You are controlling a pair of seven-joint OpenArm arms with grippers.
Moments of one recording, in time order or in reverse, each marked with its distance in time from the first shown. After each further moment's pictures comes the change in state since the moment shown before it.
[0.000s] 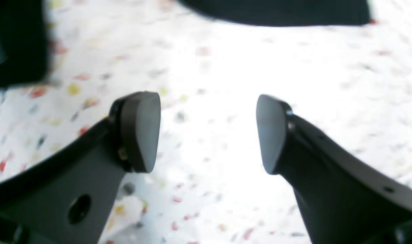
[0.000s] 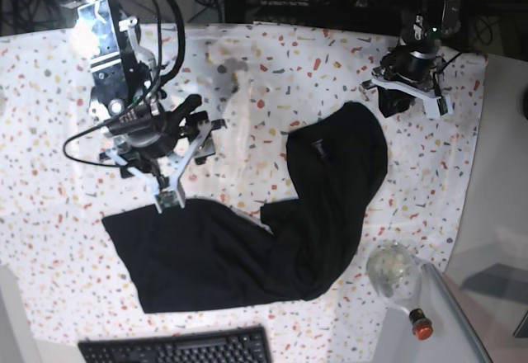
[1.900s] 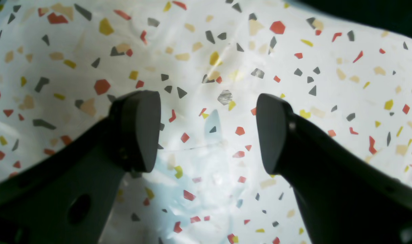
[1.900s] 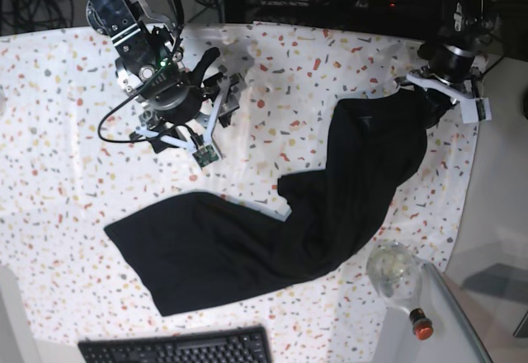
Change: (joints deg) left arm 10.4 -5.2 -11.2 16.5 -0.4 -8.4 1.3; right arm -1.7 5.4 -11.9 -6.1 -0.9 -0.1 9.9
